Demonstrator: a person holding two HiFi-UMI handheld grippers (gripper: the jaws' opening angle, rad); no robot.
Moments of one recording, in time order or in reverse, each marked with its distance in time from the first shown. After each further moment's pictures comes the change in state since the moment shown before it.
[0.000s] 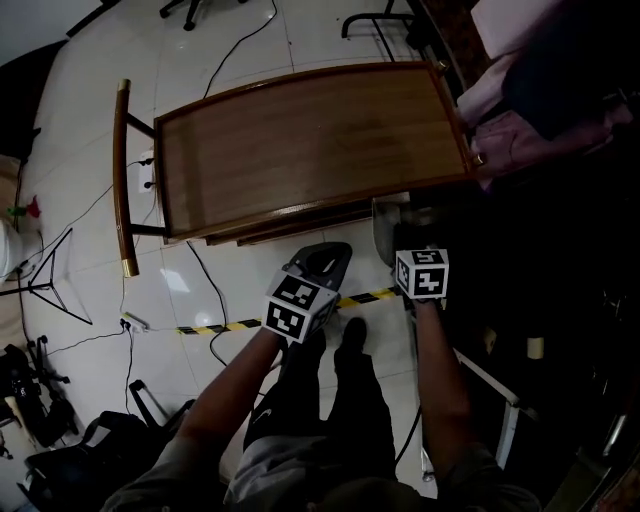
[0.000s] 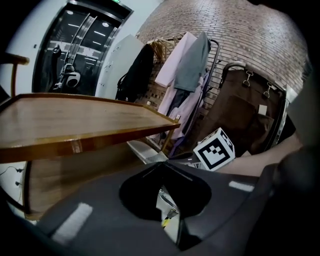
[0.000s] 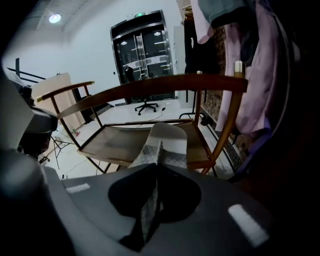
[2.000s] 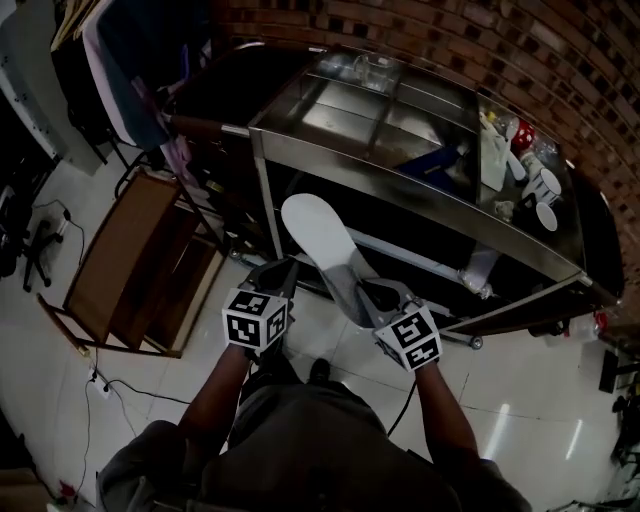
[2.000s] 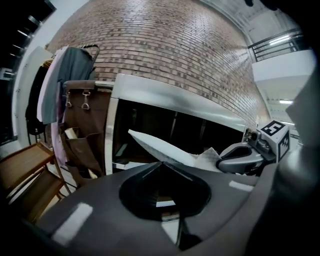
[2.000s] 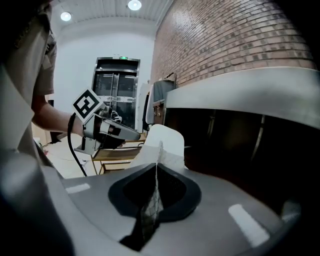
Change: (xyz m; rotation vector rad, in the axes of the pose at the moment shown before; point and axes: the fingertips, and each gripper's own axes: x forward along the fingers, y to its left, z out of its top) left arm -0.224 -0.501 -0.053 0.507 0.047 -0.641; right arm -0.667 0.145 -0.224 0.145 -0.370 -0.532
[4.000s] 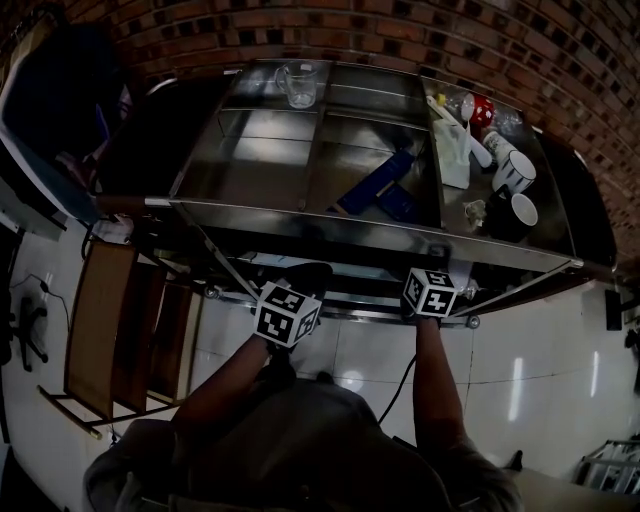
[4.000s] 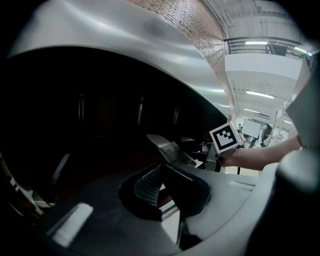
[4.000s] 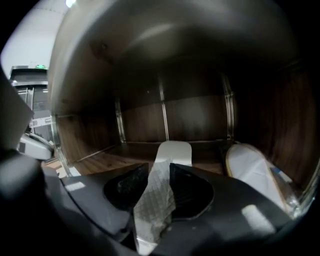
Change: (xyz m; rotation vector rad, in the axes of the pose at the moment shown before) left arm 0.160 -0.092 0.019 0.198 0.167 -0.366; right arm -0.033 -0.276 -0.106 0.545 -0.094 -0.704
